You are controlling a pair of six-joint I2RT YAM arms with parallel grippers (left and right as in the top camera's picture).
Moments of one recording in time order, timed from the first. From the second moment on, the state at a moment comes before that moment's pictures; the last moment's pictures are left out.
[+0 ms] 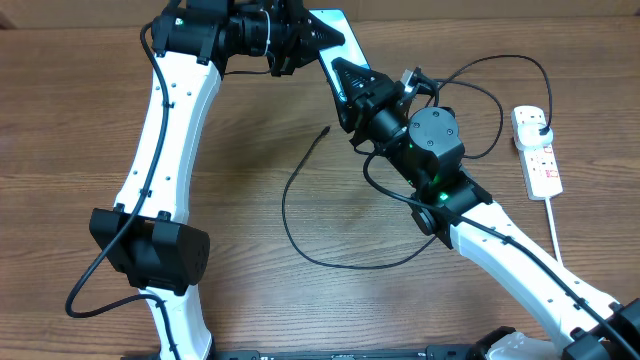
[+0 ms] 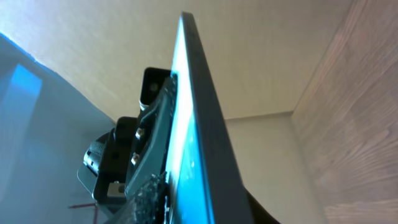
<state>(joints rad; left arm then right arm) -0.22 2.05 2.22 -0.92 1.00 -0.93 0.54 1.43 0.97 0.49 -0.11 1.77</state>
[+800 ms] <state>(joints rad) -0.10 2.05 2.22 -1.31 0.64 -0.48 0.56 1.43 0.97 0.14 -0.13 1.37</state>
